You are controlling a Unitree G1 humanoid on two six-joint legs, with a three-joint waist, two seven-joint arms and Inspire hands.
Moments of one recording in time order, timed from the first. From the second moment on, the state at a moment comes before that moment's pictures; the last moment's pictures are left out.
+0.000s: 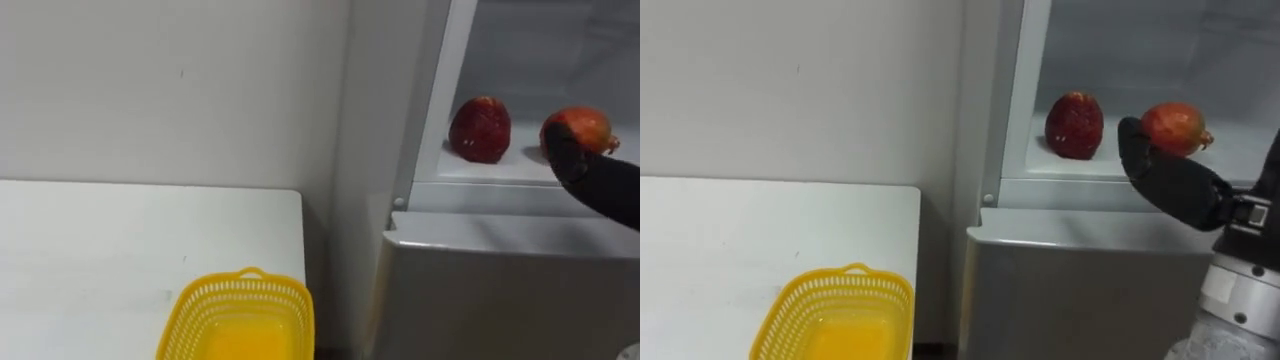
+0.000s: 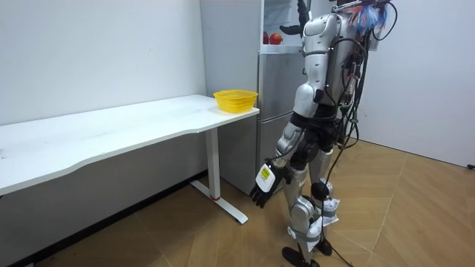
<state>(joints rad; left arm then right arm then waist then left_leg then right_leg) 0.17 0.27 -0.05 1.16 0.27 -0.02 0.06 -0.26 -0.40 -0.10 -0.18 -0.32 -0.22 -0.70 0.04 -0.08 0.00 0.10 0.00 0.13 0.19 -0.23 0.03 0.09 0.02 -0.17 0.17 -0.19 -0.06</state>
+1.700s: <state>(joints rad) 0.17 0.27 -0.04 1.05 0.37 0.03 -0.01 -0.49 -0.51 -0.02 0.12 -0.14 -0.13 -0.40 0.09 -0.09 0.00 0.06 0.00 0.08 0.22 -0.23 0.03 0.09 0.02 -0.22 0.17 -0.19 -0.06</state>
